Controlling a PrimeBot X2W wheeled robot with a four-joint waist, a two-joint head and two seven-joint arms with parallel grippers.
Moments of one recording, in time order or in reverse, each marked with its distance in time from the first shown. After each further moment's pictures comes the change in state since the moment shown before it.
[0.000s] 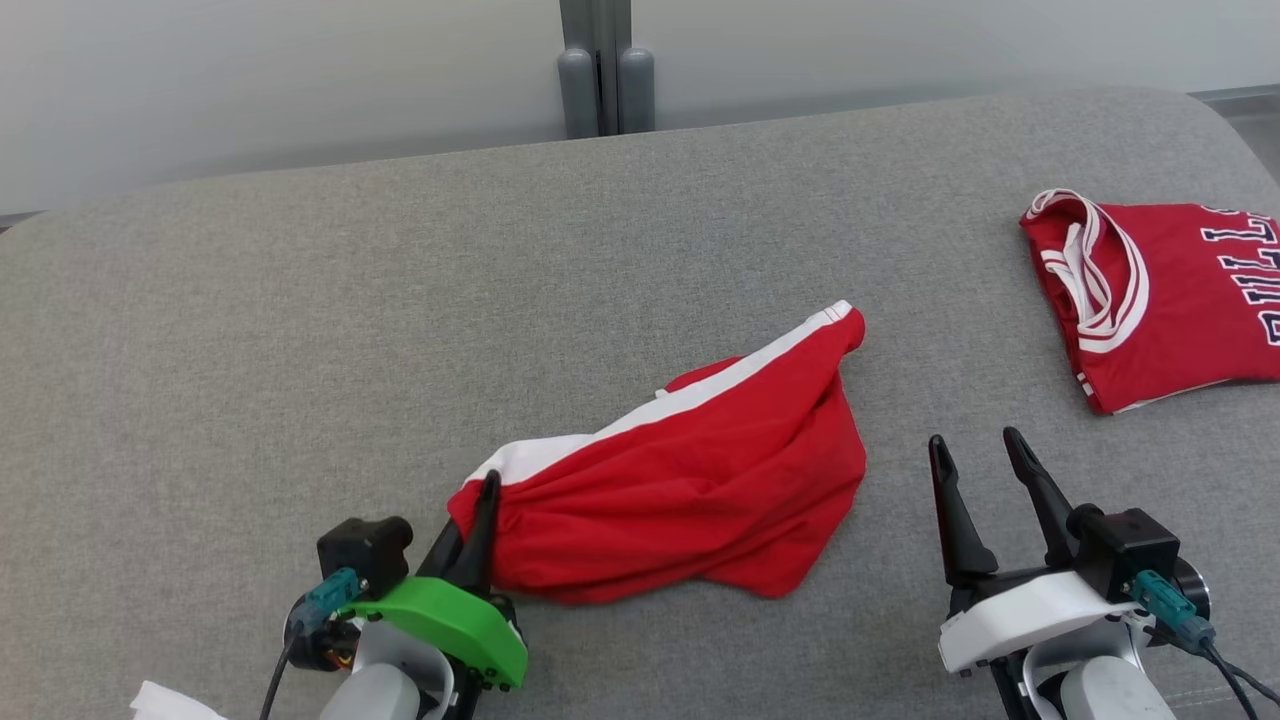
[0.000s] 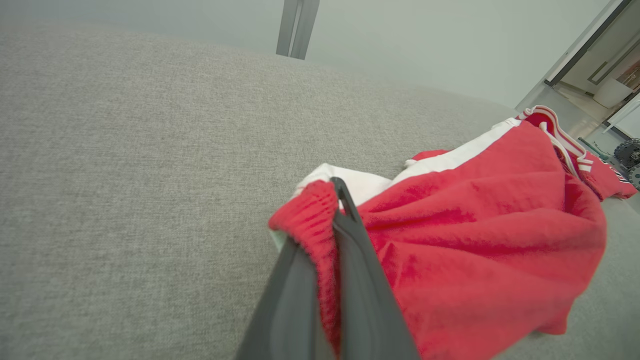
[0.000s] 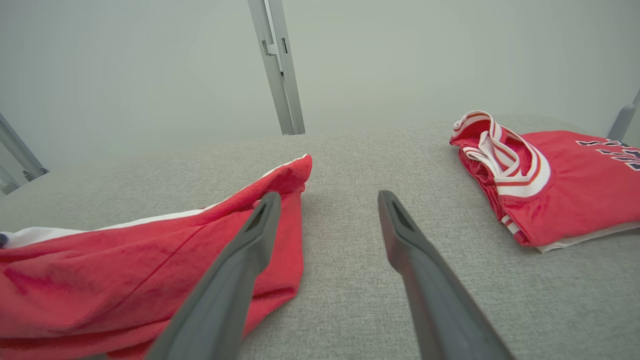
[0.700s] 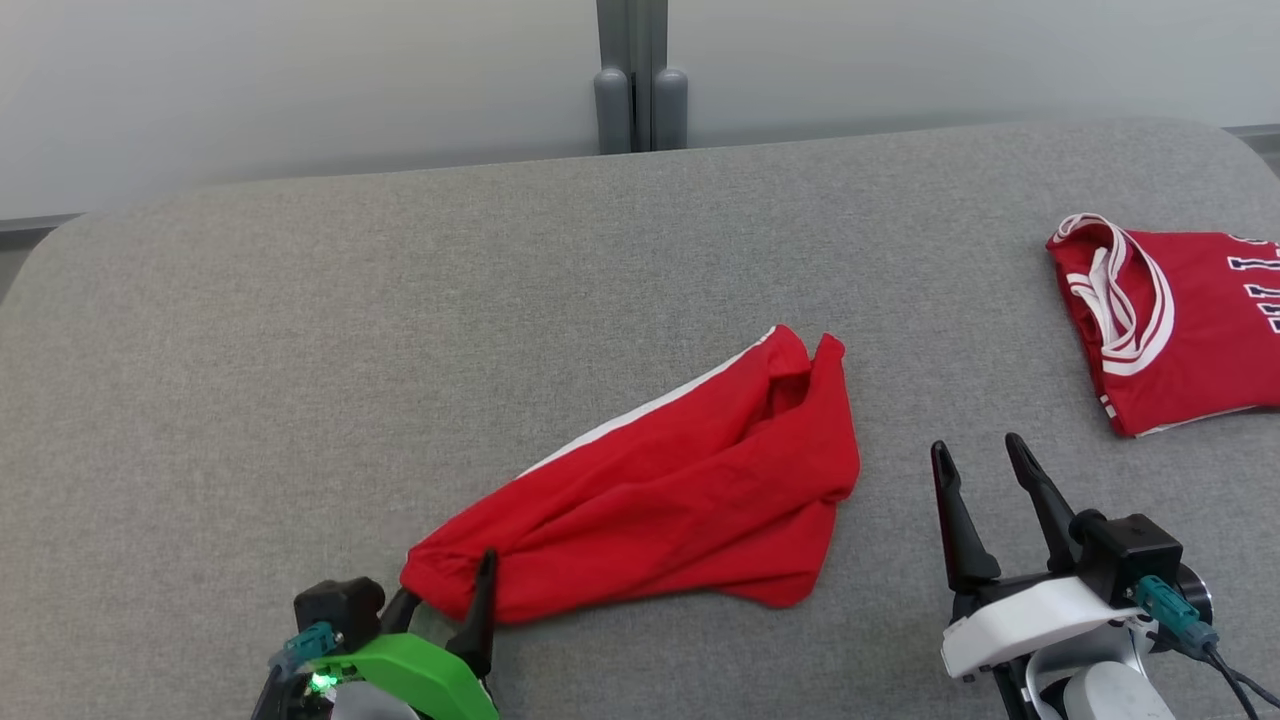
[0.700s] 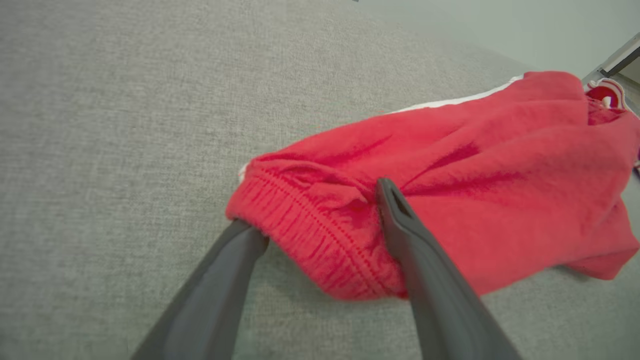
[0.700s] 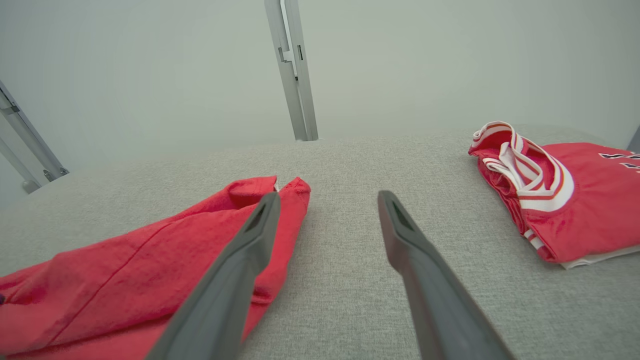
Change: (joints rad) left arm 0.093 -0.007 0.099 0.046 0.024 -0.026 0.066; right arm 0.010 0.000 -0.005 -0.001 0.002 0.000 0.000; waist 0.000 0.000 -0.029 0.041
